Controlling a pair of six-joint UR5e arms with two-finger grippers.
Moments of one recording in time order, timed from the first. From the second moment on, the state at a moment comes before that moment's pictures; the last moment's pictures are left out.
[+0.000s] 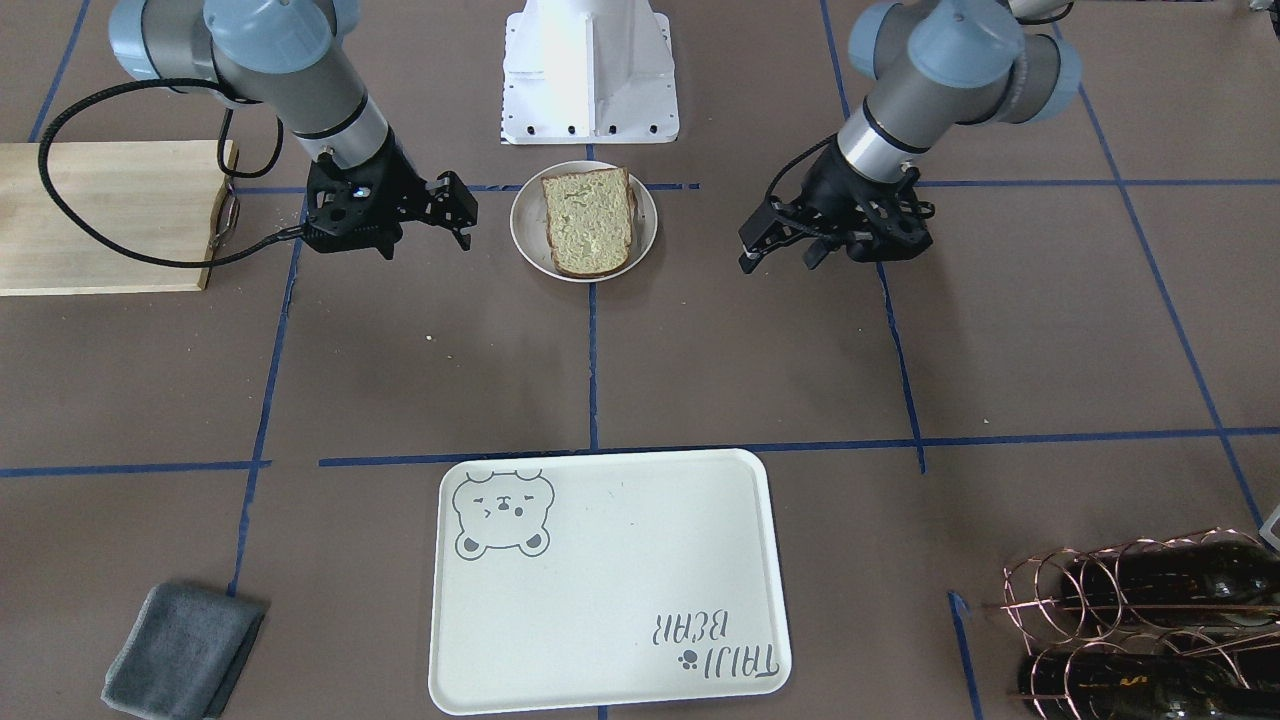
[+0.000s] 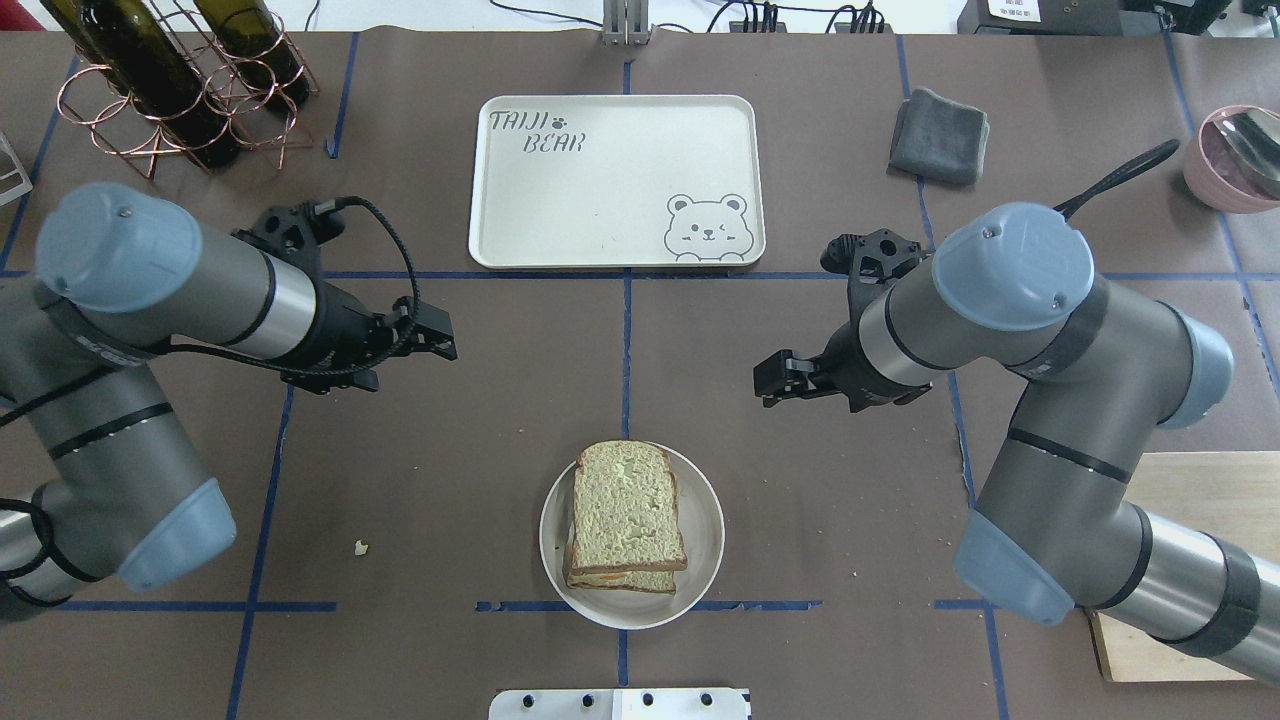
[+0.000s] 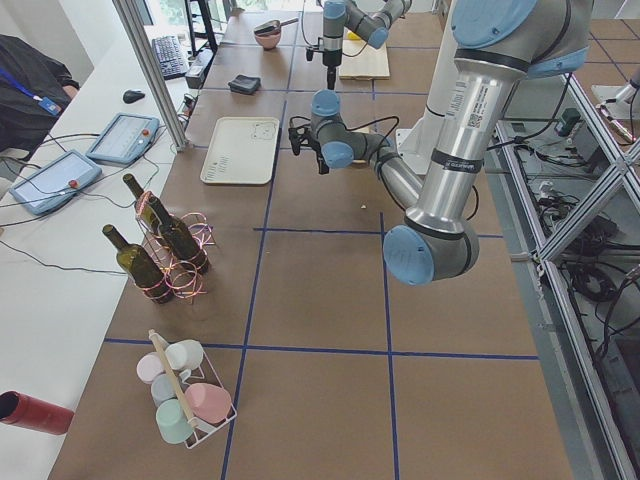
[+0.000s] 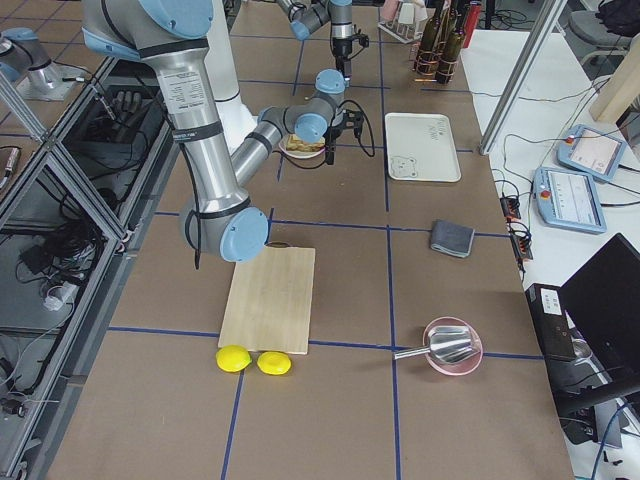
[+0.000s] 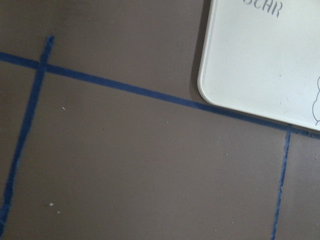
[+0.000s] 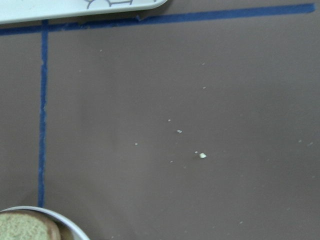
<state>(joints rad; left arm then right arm) -0.61 -1.93 -1.89 -1.93 -2.00 -1.53 0.64 -1.22 1.97 -1.48 2.05 1.16</state>
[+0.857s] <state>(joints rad) -0.34 -2.03 -1.88 -1.76 -1.81 -1.63 0.83 -1.37 1.98 -1.54 2.15 0.82</state>
